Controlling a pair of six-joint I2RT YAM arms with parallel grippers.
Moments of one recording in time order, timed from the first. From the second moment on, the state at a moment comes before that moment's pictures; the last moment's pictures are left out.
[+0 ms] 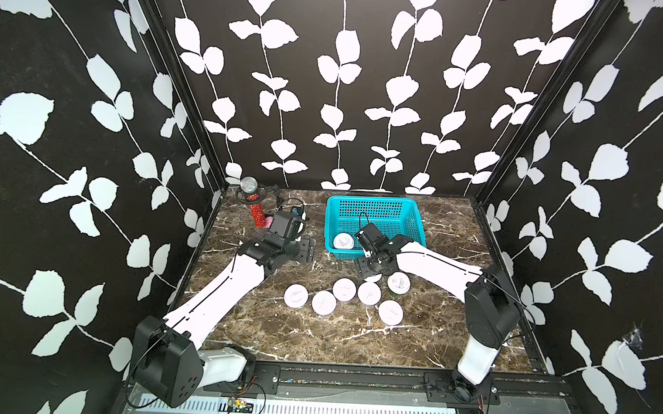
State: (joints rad) left arm -0.47 1.26 1.05 -0.59 -0.09 -0.19; right arm 0.74 1.80 1.35 -0.75 0.12 0.30
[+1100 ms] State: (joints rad) left arm -0.47 1.26 1.05 -0.59 -0.09 -0.19; right arm 0.74 1.78 1.35 -0.78 0.12 0.31
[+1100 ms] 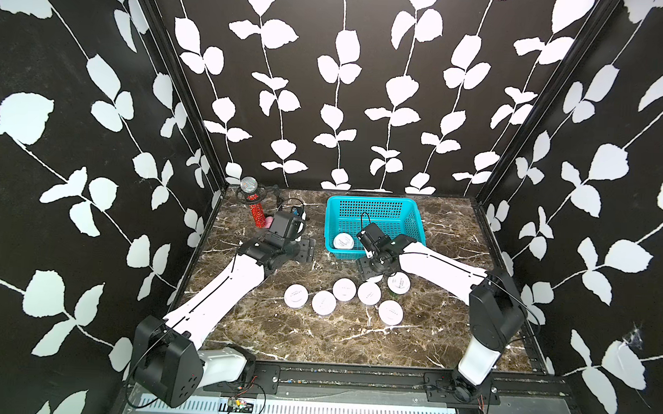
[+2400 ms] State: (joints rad) left arm -0.47 1.26 1.05 -0.59 -0.09 -0.19; right arm 0.74 1.73 1.34 -0.80 0.12 0.31
